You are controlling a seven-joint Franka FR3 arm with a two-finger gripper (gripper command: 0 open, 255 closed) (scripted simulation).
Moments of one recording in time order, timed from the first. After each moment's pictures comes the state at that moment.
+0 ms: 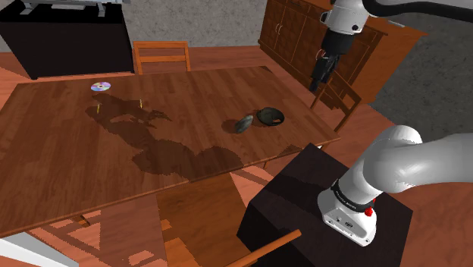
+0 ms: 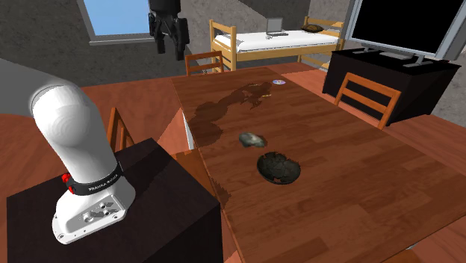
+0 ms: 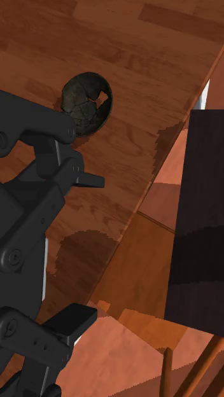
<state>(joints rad) 0.01 -0.83 -0.06 -2.43 -0.01 1.54 -0.10</state>
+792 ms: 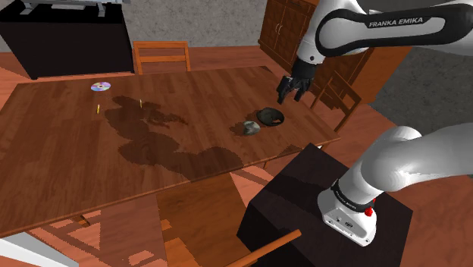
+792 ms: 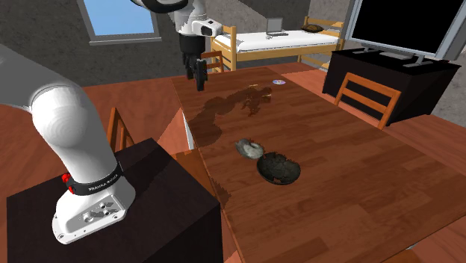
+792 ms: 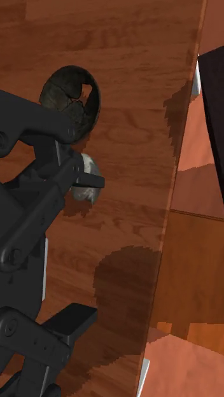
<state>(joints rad) -0.05 -0.64 -0.05 -2.60 0.10 1.98 0.12</state>
